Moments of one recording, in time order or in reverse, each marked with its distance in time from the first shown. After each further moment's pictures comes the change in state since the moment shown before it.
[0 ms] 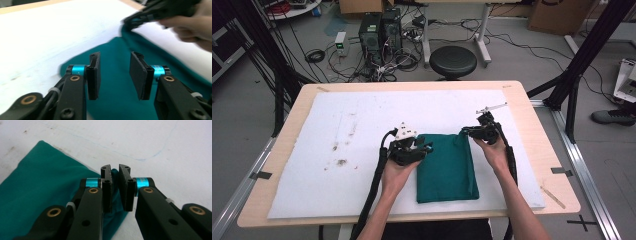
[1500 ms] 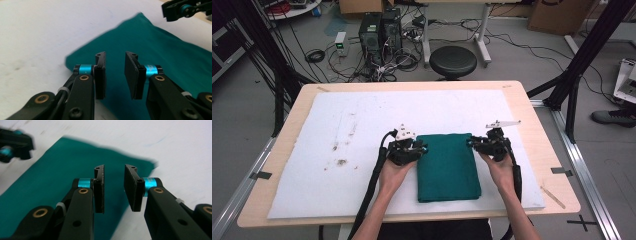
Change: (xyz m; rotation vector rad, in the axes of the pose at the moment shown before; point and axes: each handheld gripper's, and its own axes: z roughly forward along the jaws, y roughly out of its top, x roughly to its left) left arm 0.007 -0.019 0.009 0.074 -0.026 0.051; right arm 0.026 -0.045 -0.032 -0.116 -0.020 0.026
